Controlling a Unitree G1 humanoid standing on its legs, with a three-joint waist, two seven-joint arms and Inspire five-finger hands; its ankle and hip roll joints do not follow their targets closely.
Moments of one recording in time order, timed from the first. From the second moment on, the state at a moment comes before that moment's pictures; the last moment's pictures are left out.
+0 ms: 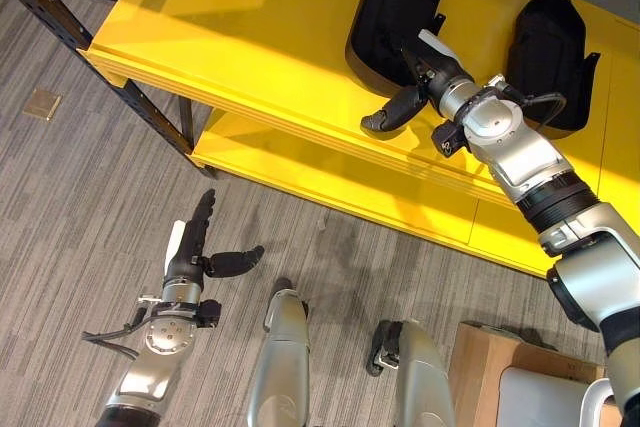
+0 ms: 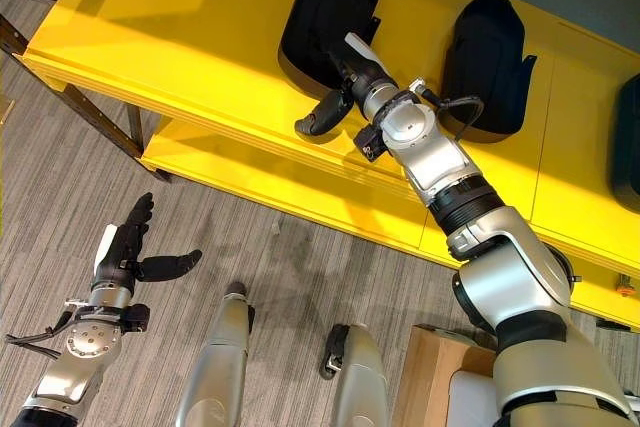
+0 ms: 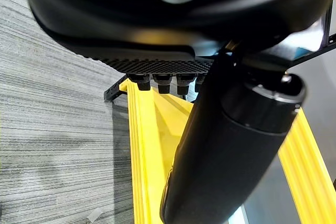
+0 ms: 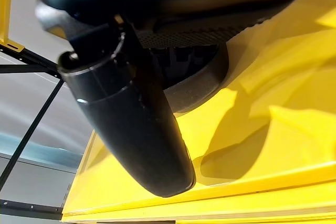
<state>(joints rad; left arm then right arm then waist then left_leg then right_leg) 0.03 0.59 -0.08 0.10 -0.19 -0.07 0.25 -1.22 -0.58 0.62 0.64 0.34 0.13 0.06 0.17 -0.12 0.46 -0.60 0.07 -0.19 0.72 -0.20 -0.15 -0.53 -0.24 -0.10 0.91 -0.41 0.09</state>
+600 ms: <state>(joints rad) 0.03 0.59 -0.07 0.10 -0.19 -0.07 0.25 -1.22 -0.58 0.62 0.52 0.34 0.14 0.06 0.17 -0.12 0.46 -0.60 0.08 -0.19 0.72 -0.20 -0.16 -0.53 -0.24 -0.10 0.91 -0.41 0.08</state>
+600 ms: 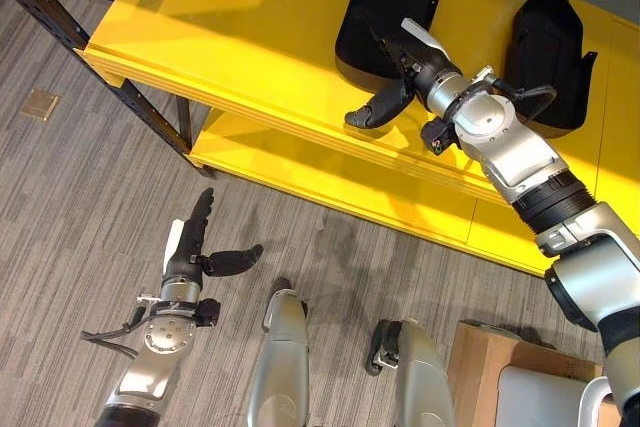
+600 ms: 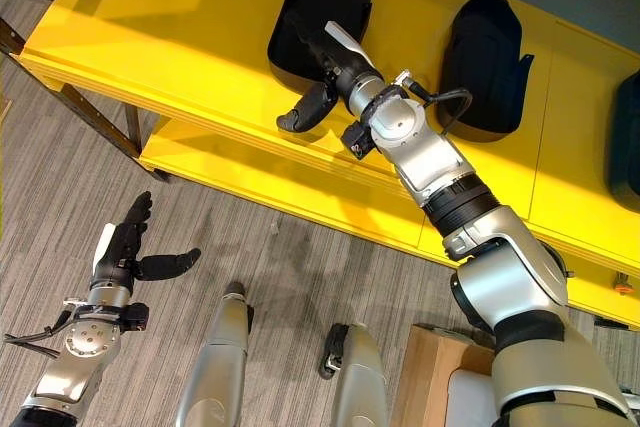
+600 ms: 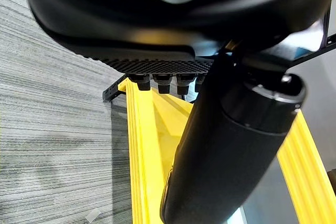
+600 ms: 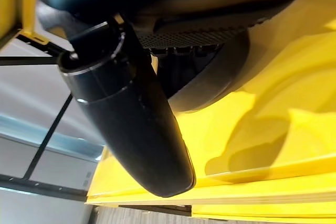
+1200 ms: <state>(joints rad) 0.02 0.59 -0.06 0.10 -0.19 -0.07 0.25 -1.22 -0.68 0.62 0.43 0.32 0.14 0.06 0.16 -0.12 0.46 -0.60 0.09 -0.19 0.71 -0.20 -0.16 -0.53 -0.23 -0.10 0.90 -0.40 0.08</state>
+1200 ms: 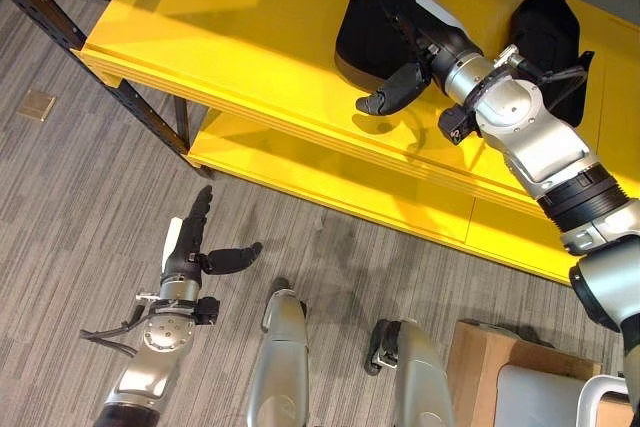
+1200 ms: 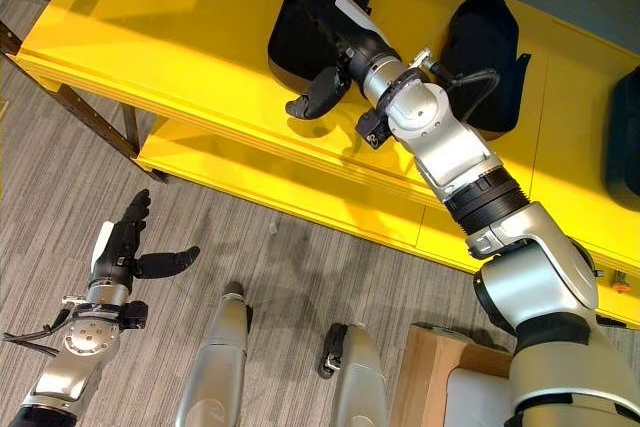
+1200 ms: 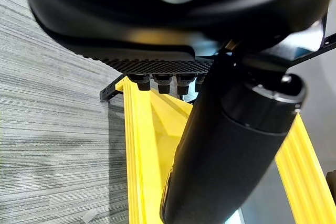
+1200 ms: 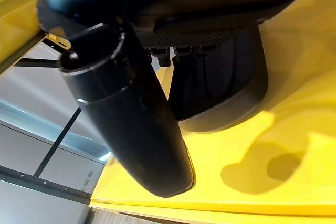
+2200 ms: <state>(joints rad) 0.08 0.58 0.02 0.06 -0.18 -0.03 0.20 -0.34 -0.91 0.00 -0.12 0.57 0.03 0.09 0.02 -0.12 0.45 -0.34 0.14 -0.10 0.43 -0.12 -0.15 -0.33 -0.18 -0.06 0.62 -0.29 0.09</state>
